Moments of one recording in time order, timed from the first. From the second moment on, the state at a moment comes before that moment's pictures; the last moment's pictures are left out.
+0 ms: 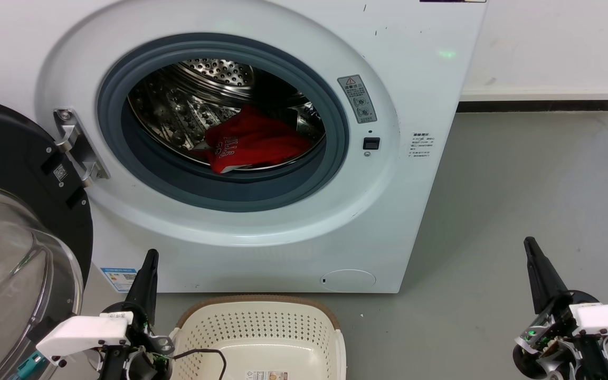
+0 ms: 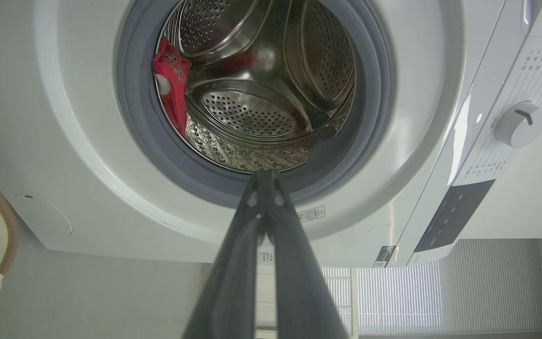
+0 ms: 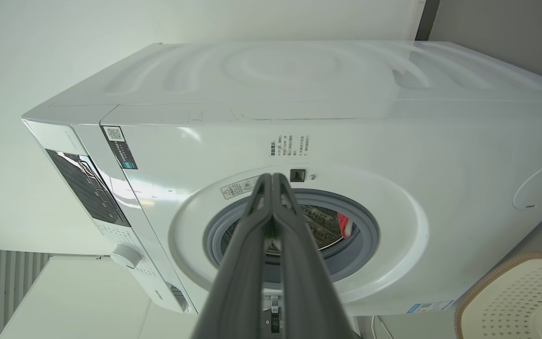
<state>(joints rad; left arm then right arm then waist) -0.11 0.05 0.11 0.25 -1.61 -0.13 0.11 -0.10 -0.05 -0.11 0.25 1.62 0.13 0.11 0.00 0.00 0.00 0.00</state>
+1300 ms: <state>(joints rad) -0.11 0.05 0.11 0.25 -1.61 -0.13 0.11 -0.10 -0.05 -0.11 0.25 1.62 0.13 0.11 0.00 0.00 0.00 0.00</state>
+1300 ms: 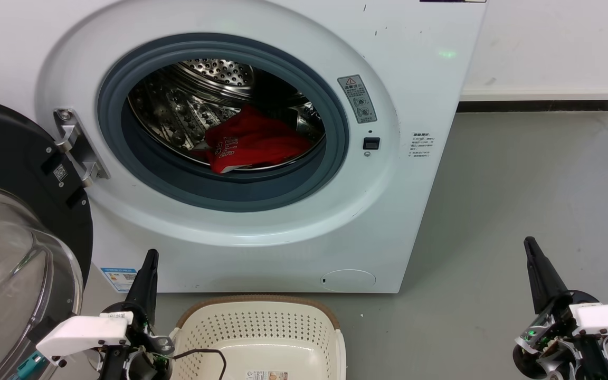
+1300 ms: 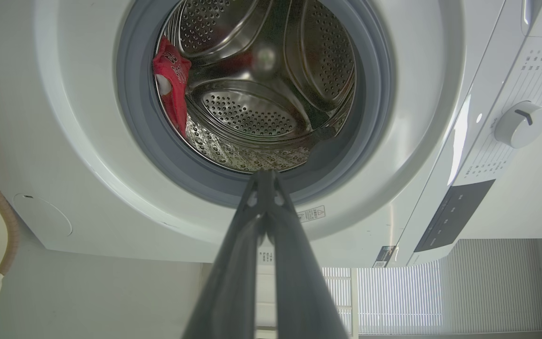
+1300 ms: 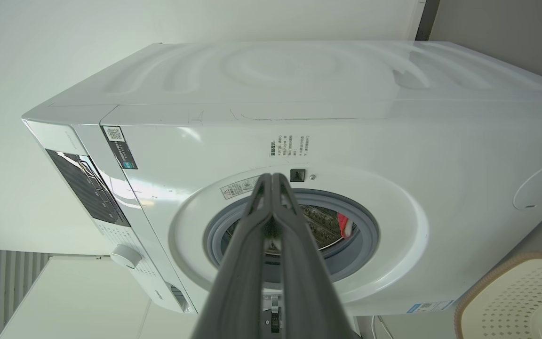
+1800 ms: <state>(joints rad) -0.06 0.05 0.11 0.29 -1.61 -0.13 0.11 -0.06 -0.05 -0.11 0.29 1.61 0.13 0.11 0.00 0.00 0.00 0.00</state>
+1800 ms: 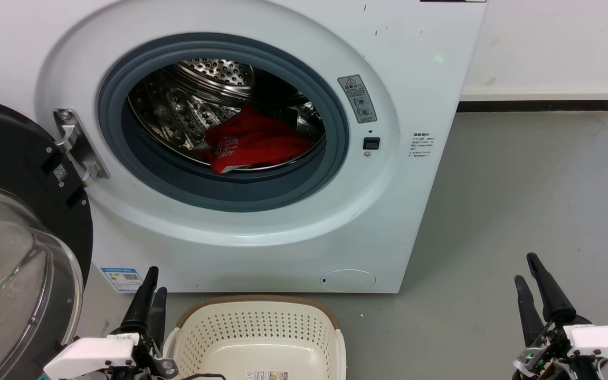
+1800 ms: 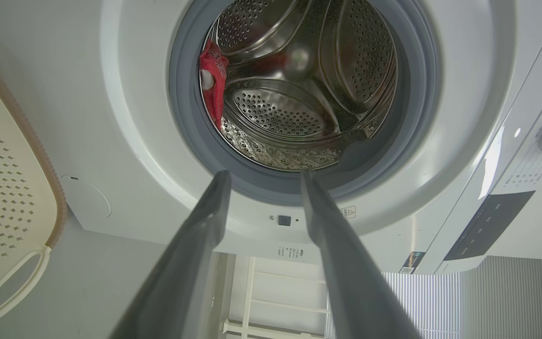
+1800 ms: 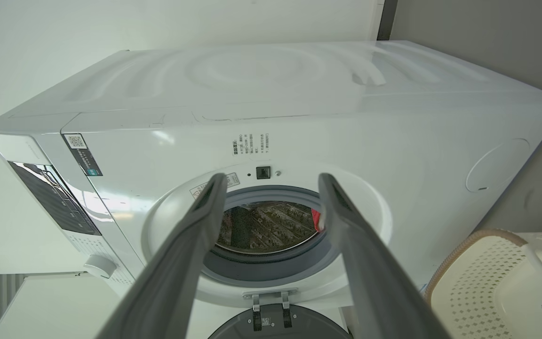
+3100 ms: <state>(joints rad) -0.02 0.05 0.01 0.08 -0.88 0.03 -0.07 0.02 -0.05 -0.07 0.05 0.90 0.13 -0.06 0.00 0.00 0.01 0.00</state>
